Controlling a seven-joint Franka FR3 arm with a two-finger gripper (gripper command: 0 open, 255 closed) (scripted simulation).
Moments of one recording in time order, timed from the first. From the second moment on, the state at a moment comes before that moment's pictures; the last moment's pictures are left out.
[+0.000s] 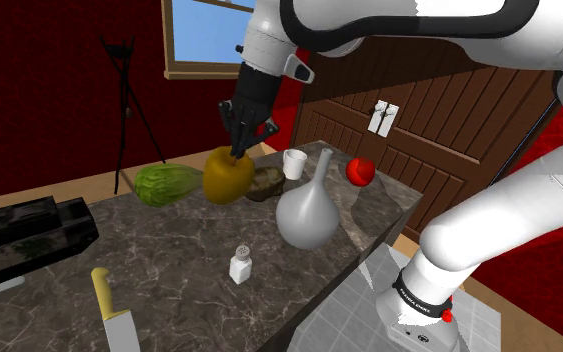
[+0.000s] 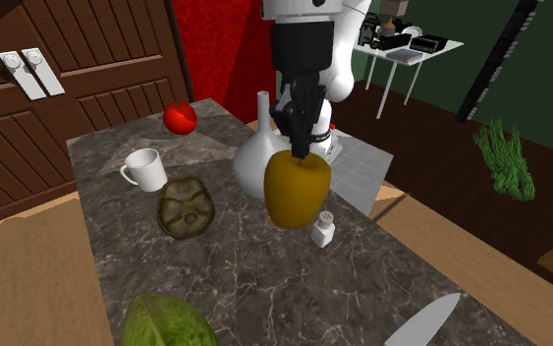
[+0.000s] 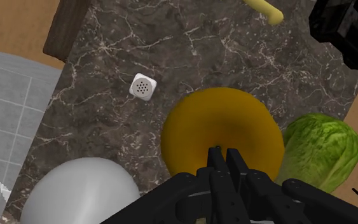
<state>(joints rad) -0.29 -0.36 0.70 -2.03 0.36 1.89 1.61</state>
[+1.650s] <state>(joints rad) -0.49 -0.11 0.40 -1.67 0.21 1.65 1.20</state>
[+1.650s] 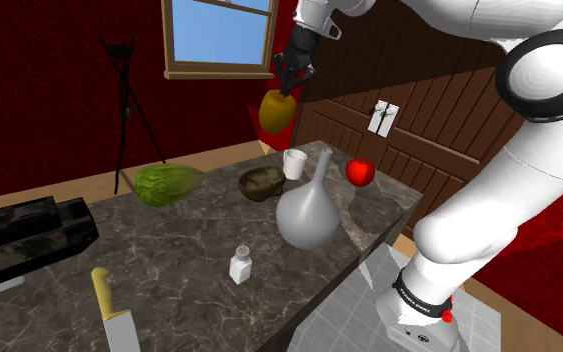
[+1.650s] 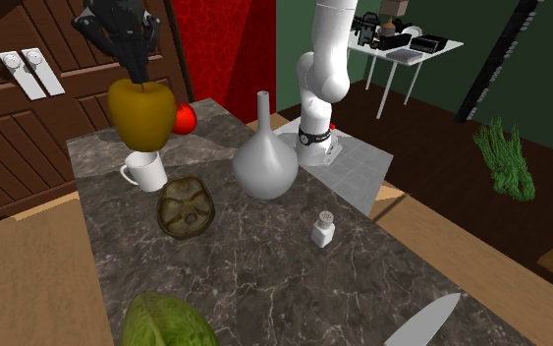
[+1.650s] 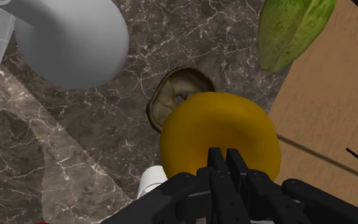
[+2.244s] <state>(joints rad) -0.49 -0.12 0.40 -1.80 0.22 1.77 1.17</state>
